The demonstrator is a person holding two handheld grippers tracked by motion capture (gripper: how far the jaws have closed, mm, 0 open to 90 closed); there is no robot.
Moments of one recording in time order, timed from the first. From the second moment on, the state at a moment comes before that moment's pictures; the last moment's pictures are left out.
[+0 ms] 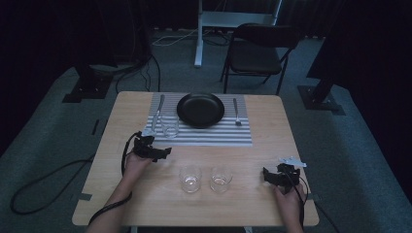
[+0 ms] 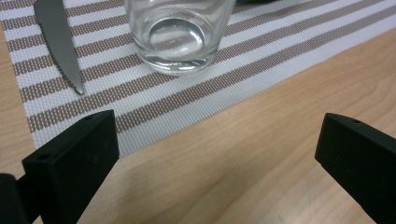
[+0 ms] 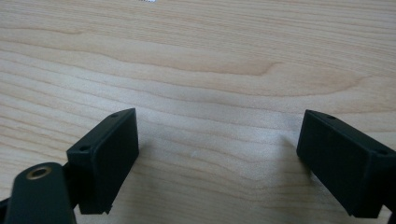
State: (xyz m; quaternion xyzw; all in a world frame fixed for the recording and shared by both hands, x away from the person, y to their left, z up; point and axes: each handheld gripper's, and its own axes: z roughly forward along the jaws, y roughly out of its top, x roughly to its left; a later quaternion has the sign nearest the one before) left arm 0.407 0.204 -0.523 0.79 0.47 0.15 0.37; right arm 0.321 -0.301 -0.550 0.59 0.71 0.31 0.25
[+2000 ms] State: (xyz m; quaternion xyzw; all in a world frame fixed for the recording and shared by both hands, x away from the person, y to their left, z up) left arm 0.309 0.263 -0.533 0.80 0.46 0.15 0.37; right arm 0.320 -0.301 -0.550 0.59 0.71 0.31 0.25
